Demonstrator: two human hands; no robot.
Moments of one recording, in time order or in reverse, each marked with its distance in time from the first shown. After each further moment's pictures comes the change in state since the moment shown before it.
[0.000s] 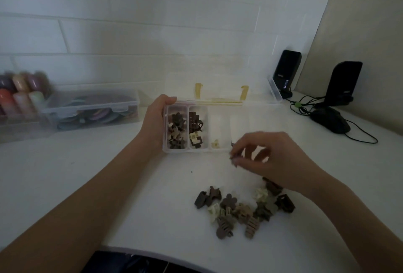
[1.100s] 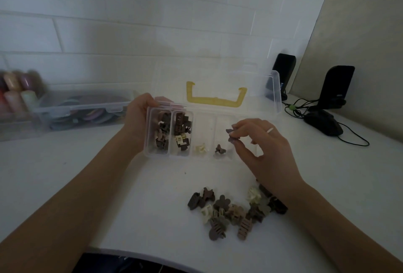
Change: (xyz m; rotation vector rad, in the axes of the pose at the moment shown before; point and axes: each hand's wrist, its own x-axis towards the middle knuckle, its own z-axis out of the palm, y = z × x) left_hand -0.001 0.014 -0.014 -0.094 -0.205 0.117; right_hand 0.004 0.015 0.023 -0.215 0.522 -0.208
